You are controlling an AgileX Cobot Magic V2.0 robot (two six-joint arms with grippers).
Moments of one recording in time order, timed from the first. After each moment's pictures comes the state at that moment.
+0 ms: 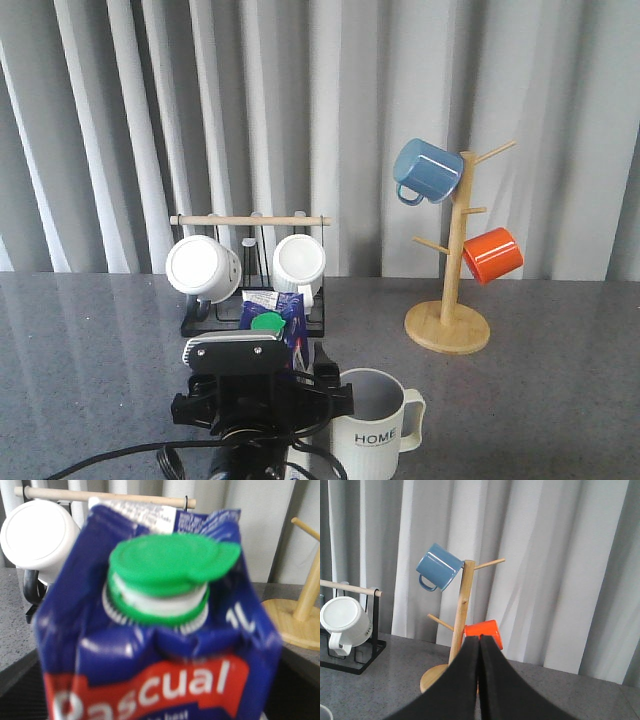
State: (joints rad) left arm -0.83 1.87 -1.10 -1.09 -0.93 0.64; right arm 0.06 0.82 -0.70 -0.16 -0.08 0.04
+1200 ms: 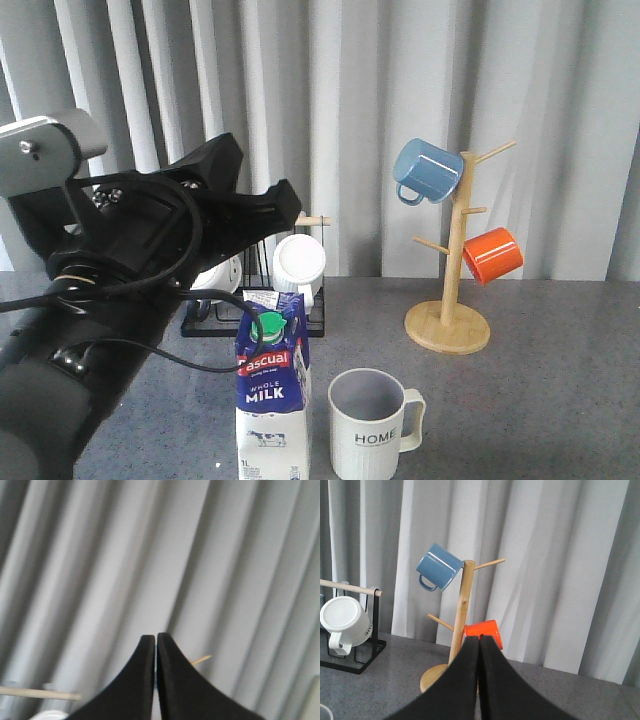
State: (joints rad) left arm -0.84 1.35 -1.10 -0.73 -0.70 0.39; right arm 0.06 0.82 -0.70 -0.16 -0.08 0.04
